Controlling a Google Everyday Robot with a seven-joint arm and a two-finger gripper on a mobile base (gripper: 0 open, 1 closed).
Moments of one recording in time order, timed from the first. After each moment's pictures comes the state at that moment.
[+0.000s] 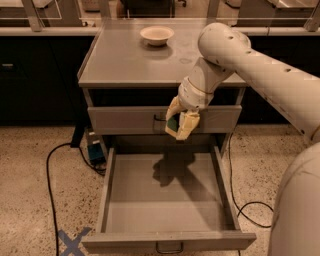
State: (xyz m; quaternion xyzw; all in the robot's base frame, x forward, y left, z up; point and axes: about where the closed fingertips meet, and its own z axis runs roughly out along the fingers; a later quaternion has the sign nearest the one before) arm 0.611 -0.056 0.762 -0.81 0.55 0.14 0.16
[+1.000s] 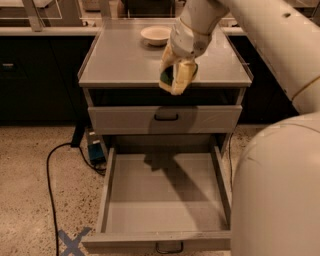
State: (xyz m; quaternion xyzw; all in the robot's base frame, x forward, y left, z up) arm 0.647 -0.037 0.901 -0.82 0.54 0.07 0.17
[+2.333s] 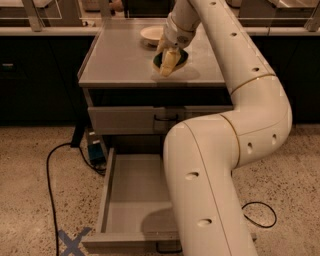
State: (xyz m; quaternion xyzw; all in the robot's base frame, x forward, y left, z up) arm 0.784 -0.022 0.878 -0.75 0.61 0.03 0.24
